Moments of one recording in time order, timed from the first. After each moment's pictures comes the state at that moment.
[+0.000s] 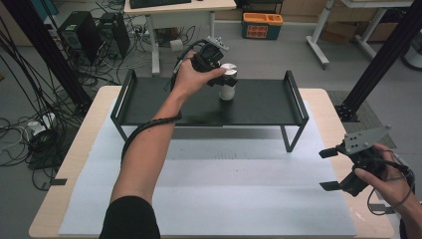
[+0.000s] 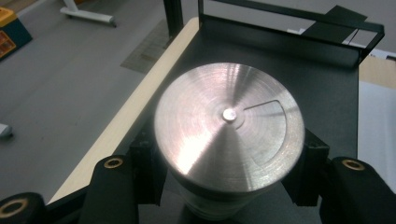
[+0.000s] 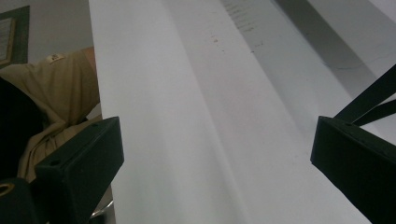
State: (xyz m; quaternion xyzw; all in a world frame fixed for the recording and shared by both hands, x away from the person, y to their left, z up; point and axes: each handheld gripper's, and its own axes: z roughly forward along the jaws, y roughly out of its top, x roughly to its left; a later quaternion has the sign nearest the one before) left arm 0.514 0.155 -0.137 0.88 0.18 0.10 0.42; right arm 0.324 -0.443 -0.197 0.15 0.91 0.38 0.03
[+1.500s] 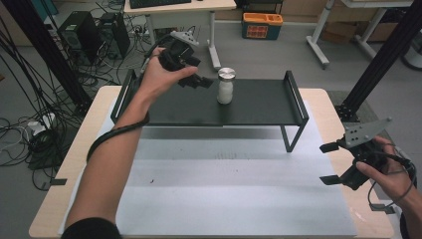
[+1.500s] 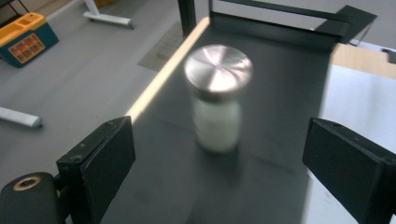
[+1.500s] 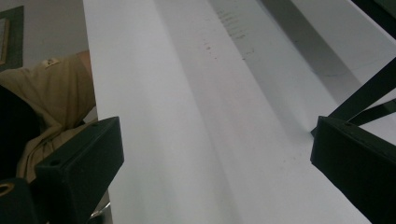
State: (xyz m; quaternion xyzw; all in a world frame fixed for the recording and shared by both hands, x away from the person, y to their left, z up) left arm 0.453 0.229 -0.097 0.88 0.19 0.13 0.41; right arm 0.329 -0.438 -0.181 0.16 0.91 0.38 0.03
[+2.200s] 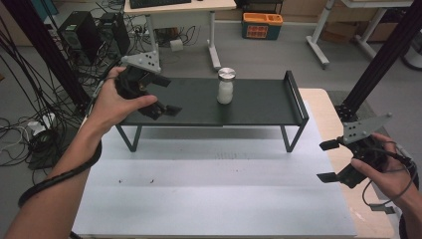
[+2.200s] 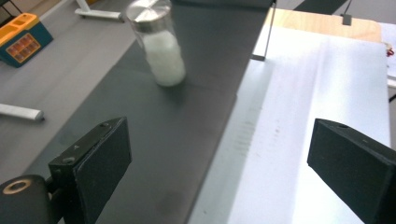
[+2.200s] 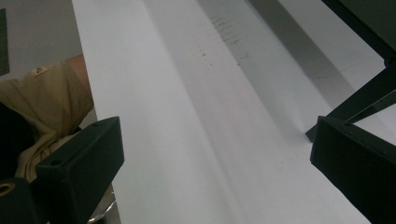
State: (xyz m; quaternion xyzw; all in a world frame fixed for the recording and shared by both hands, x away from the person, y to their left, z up) left arm 0.363 0.285 -0.092 0.89 0.16 0.13 0.40; right arm 0.315 -0.420 -0.160 0.19 0.91 0.36 0.05
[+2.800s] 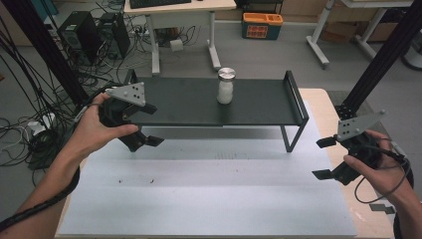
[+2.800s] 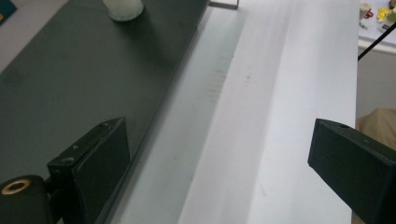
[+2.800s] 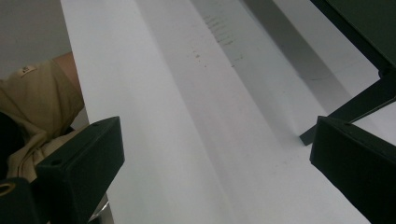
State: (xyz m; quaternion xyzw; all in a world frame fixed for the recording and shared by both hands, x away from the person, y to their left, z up) left arm 0.340 0.303 -0.113 0.92 0.14 0.10 0.36; right arm 0.317 -0.403 -0.154 0.19 0.92 0.35 0.06
